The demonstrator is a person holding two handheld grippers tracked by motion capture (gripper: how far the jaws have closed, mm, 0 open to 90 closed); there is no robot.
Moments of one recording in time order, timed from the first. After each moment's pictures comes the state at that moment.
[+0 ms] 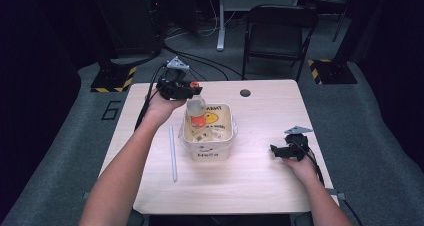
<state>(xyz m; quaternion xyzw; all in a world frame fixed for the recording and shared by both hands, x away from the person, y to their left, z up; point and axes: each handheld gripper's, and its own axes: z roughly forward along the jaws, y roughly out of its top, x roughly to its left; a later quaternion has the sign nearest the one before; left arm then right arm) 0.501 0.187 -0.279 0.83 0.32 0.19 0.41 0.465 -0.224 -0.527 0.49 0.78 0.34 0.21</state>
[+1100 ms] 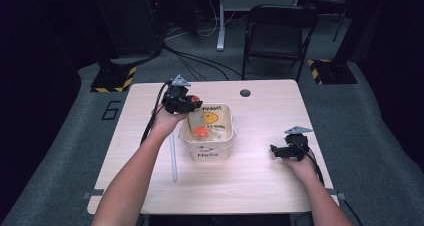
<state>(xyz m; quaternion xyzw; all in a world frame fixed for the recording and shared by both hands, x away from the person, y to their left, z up) 0.513 0.190 -0.344 0.83 0.35 0.17 0.40 0.465 -0.224 -0.527 0.49 0.78 0.34 0.21</state>
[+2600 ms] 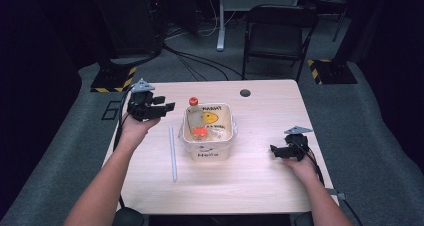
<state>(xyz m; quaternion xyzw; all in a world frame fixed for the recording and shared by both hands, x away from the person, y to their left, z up) 0.469 0.271 -0.326 0.78 0.40 0.21 0.43 0.465 -0.224 -0.528 0.49 0.78 0.34 0.21</state>
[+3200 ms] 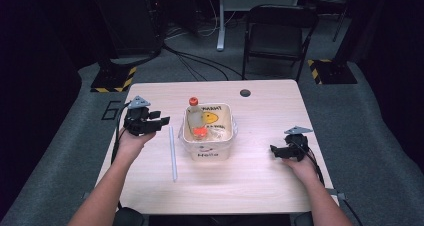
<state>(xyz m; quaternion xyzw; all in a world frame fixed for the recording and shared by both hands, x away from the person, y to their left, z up) 0.452 0.289 -0.368 0.78 0.42 0.19 0.42 0.464 -0.224 -0.527 0.49 0.78 0.34 0.21</state>
